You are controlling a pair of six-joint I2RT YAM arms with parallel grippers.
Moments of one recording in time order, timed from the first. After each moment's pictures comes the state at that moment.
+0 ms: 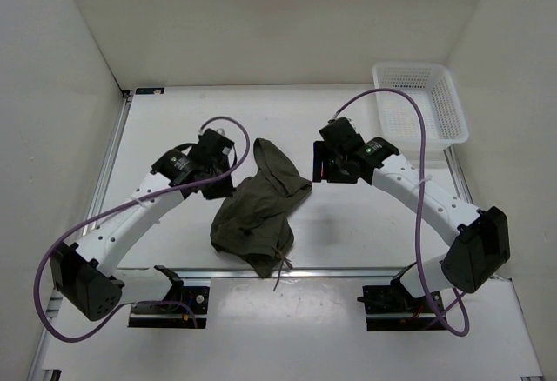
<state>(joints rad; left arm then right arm) -0.62 1.24 1.17 -1.00 -0.13 -0.71 0.68 1.43 1.26 -0.82 0.18 0.57</state>
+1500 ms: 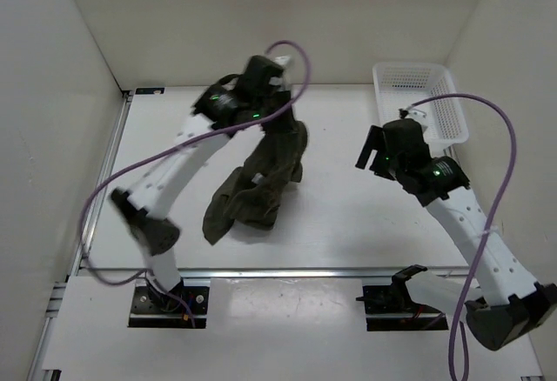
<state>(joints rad) -0.72 1.69 2.07 -1.06 0.01 -0.57 0.48 1.09 1.21 -0.88 0.32 0.58</state>
